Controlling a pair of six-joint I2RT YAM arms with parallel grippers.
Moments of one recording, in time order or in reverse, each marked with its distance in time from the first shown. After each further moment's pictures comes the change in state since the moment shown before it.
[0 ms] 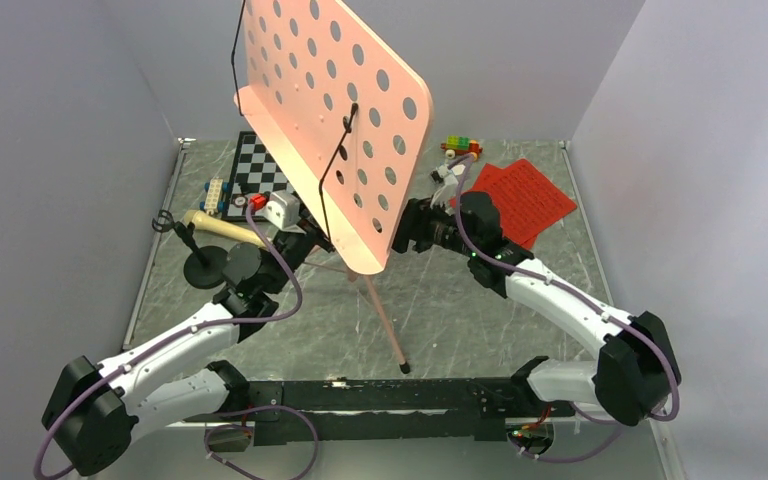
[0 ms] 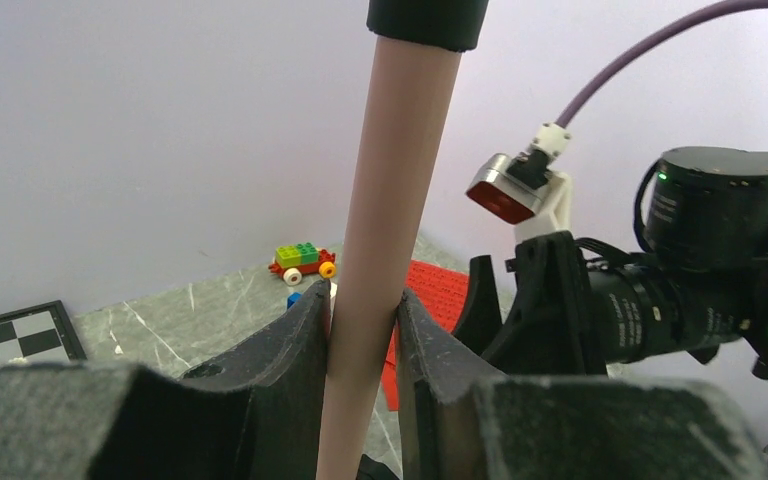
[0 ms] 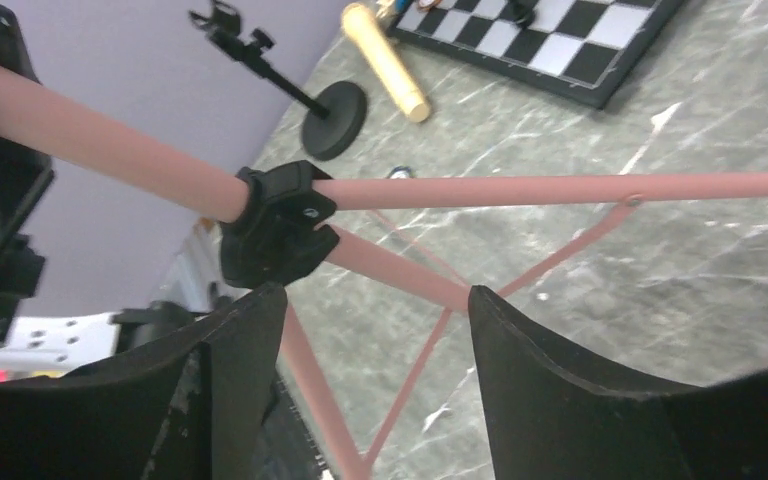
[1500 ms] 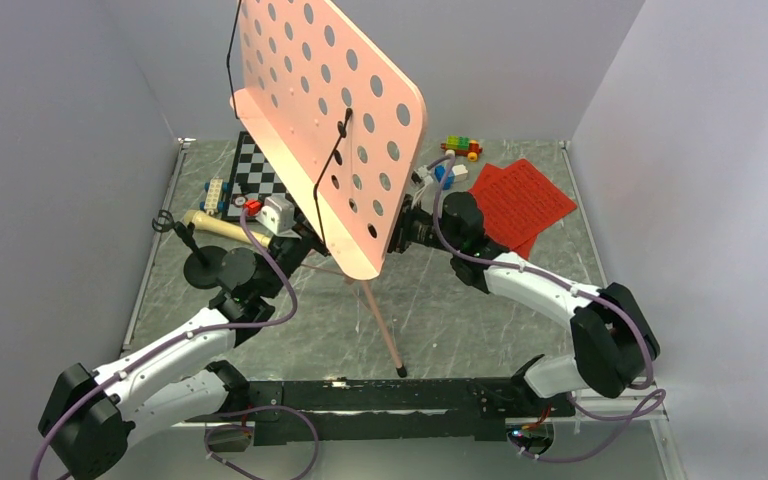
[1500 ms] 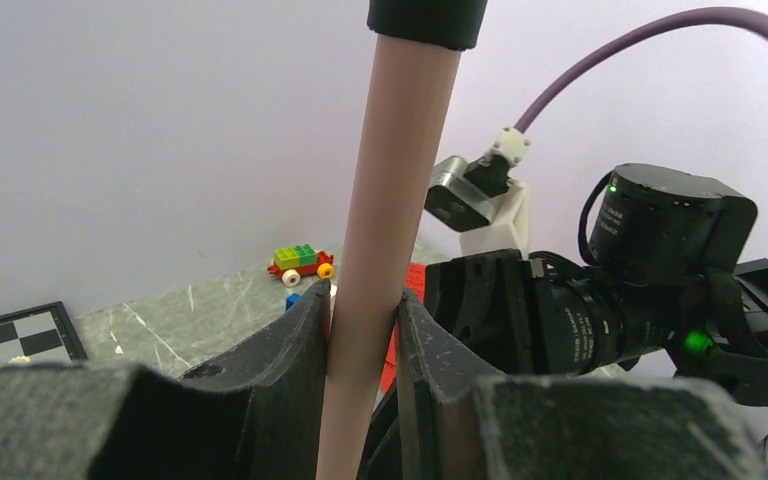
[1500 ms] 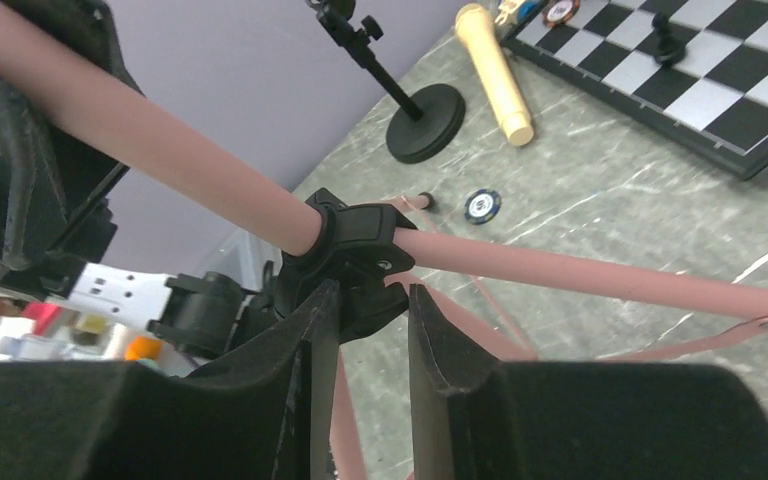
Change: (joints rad) left arm 0.003 -0.047 -0.036 0.000 0.009 -0.004; right arm 0.010 0.172 0.013 0.290 -0.209 0.087
